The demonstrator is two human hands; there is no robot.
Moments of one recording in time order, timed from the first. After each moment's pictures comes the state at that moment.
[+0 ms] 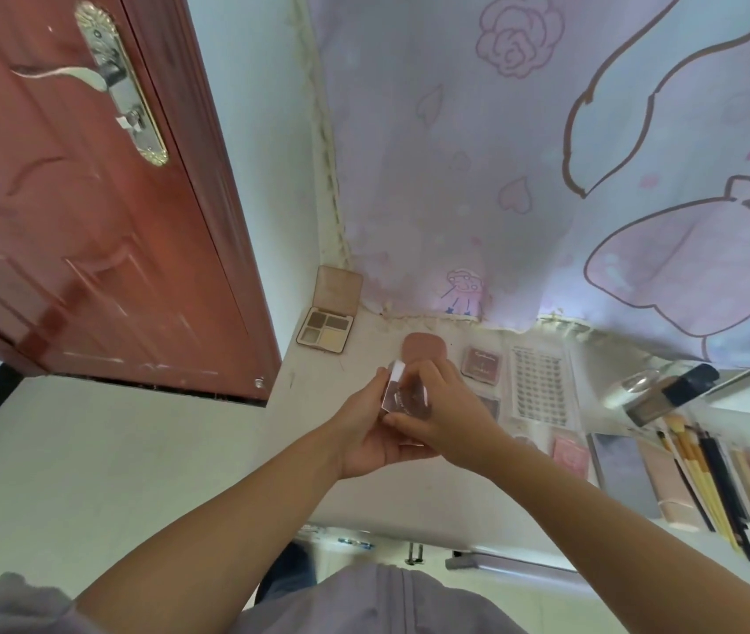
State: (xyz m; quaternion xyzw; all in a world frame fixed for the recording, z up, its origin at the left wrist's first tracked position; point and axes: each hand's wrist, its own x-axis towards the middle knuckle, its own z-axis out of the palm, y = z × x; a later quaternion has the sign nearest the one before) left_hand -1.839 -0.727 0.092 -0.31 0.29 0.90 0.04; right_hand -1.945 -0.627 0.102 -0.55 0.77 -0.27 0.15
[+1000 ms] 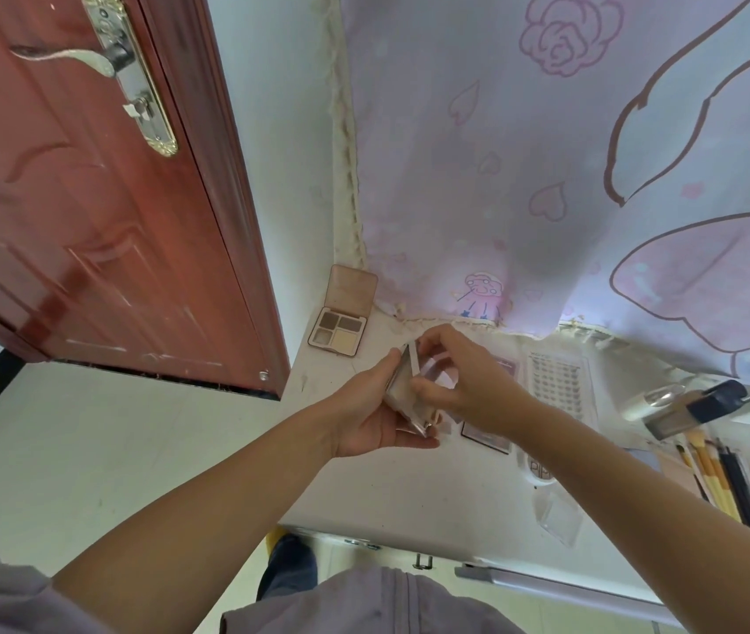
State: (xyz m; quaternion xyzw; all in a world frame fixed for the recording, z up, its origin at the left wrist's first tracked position) left_hand -1.843 -0.769 0.102 -0.25 0.35 0.90 0.10; right_hand -1.968 -0.664 0.139 -0.54 0.72 -0.36 0.26
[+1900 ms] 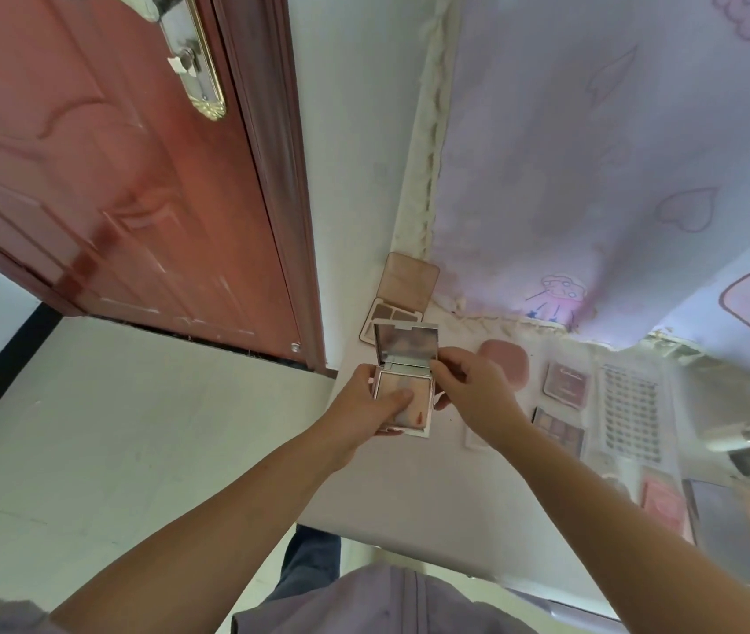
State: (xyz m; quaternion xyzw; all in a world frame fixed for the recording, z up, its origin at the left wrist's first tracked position) left_hand -1.802 -0.825 0.057 -0.43 0.50 0.75 -0.06; right_hand -1.943 -0.737 0.071 -0.36 0.79 -0.39 0.32
